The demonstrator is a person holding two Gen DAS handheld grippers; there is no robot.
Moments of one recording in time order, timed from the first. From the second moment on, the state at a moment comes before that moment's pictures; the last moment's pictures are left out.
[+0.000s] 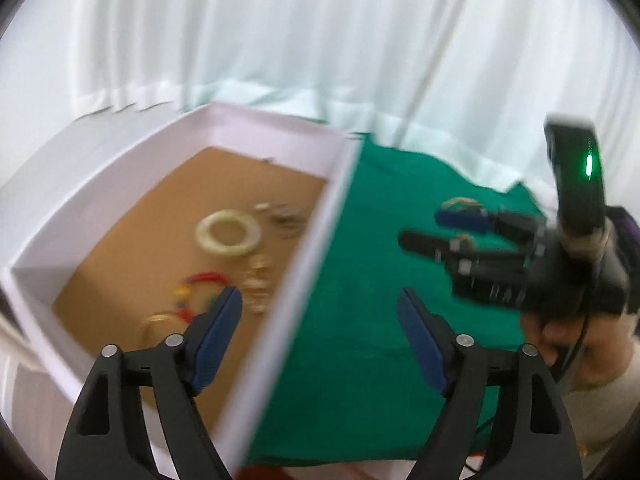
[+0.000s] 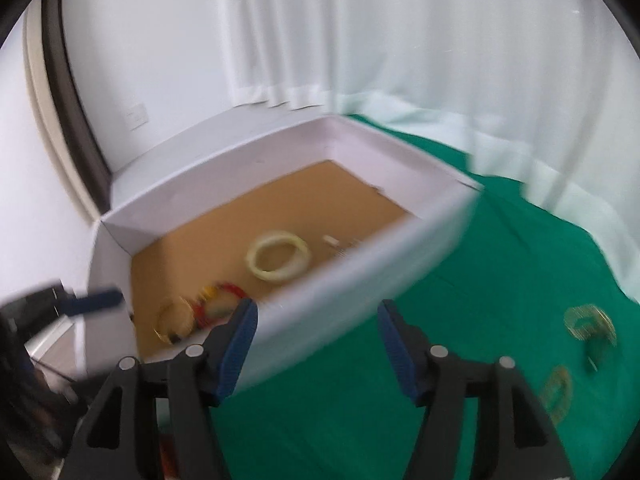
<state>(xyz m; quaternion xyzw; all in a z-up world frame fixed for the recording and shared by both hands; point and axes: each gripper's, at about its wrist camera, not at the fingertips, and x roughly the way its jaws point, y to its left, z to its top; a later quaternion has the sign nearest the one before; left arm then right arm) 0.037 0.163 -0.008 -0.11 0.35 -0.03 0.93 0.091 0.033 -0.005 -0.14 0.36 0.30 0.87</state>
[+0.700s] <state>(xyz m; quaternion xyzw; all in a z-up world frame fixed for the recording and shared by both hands) 0.042 -0.001 -0.061 -0.04 0.40 -0.11 0.91 -0.037 -0.197 -0.069 -0.08 0.37 0.06 0.92</state>
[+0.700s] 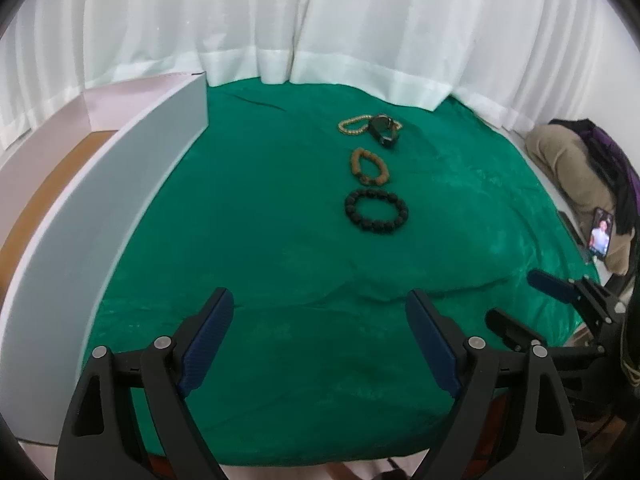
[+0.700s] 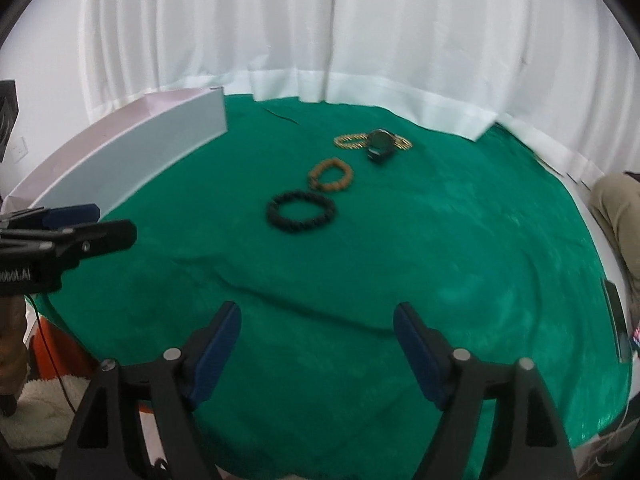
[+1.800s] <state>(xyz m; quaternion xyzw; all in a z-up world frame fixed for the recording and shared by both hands) 0.048 -0.011 -0.084 -0.02 0.43 -0.10 0.90 -0.043 -0.205 -0.080 -0.07 0.37 0.04 0.92</state>
